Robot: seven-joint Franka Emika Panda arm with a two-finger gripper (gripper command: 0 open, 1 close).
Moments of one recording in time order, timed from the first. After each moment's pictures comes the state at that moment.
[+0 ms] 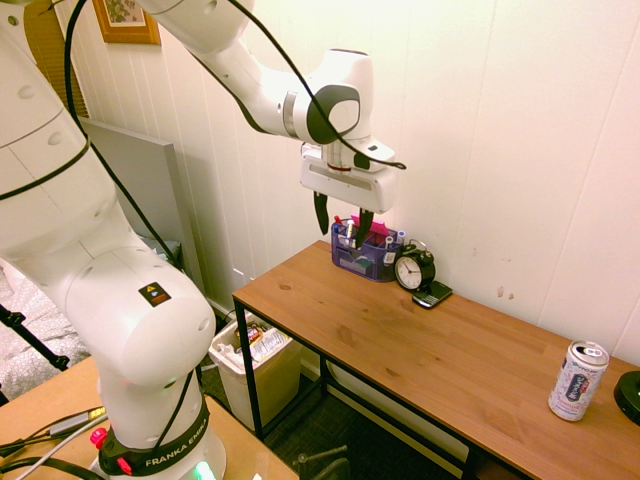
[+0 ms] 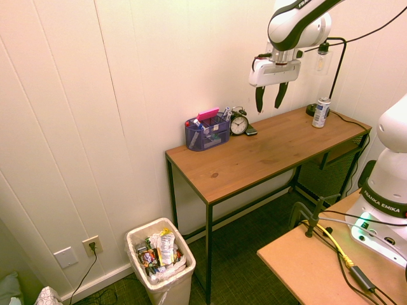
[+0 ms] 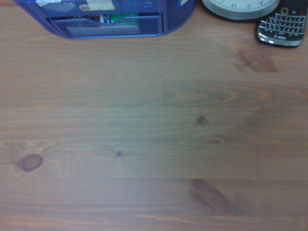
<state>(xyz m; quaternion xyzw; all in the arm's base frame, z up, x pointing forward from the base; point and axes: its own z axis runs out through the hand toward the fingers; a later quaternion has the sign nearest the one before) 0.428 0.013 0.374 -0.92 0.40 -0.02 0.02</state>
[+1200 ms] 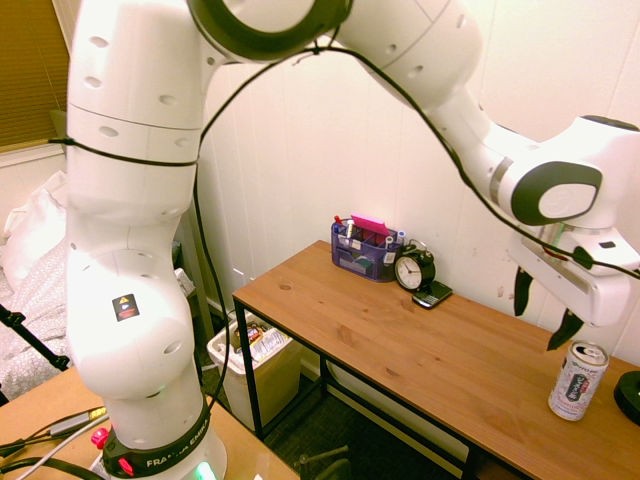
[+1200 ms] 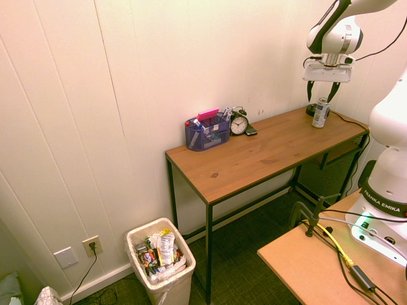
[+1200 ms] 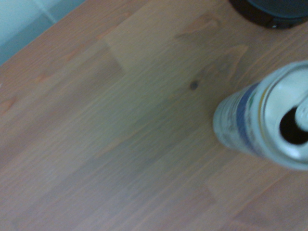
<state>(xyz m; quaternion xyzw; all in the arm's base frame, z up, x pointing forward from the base) 0.484 -0.384 0.309 -0.72 0.69 -0.01 0.00</state>
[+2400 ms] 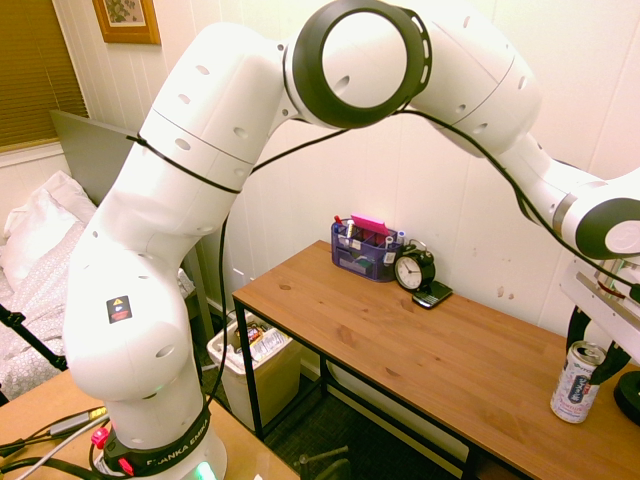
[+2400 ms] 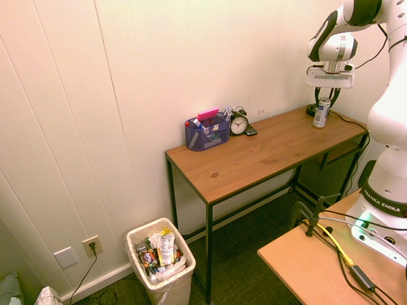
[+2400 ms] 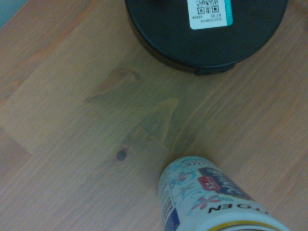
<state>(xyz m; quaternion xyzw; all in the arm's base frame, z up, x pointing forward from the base) 0.506 -0.442 0.272 -0.68 0.73 0.02 -0.03</state>
